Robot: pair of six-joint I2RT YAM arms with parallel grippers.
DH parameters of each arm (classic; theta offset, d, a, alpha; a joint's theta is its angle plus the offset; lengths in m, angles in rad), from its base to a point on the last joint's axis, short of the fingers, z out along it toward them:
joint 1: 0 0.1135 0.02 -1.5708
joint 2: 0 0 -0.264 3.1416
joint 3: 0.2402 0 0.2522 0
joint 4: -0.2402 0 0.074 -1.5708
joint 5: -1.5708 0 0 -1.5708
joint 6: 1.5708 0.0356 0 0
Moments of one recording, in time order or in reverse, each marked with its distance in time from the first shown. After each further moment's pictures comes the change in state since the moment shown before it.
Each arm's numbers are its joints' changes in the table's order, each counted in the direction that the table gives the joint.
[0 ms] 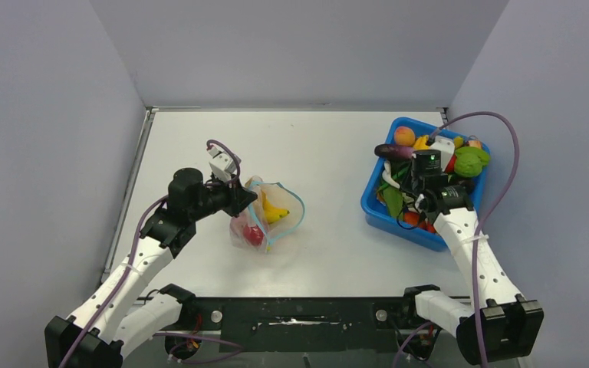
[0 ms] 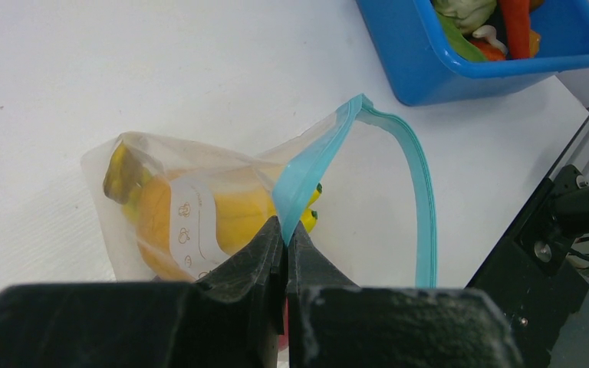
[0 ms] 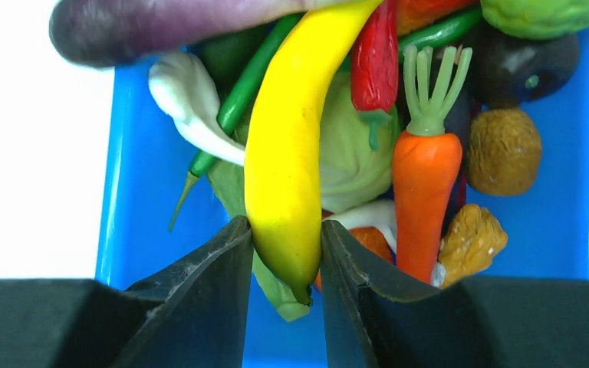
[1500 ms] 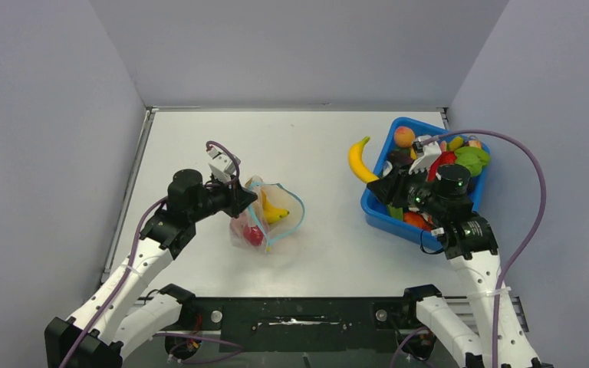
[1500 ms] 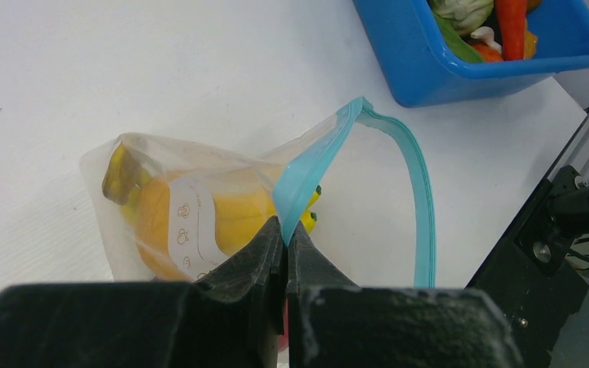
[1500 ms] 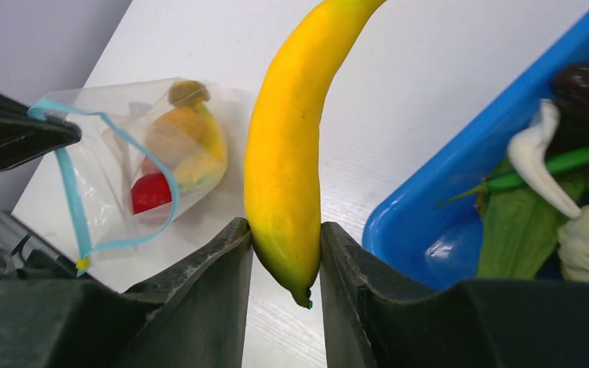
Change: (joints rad) left arm 0.000 -0.010 -0.013 0.013 -0.001 -0.003; right arm 0.019 -0.314 0.000 0.048 0.763 -0.092
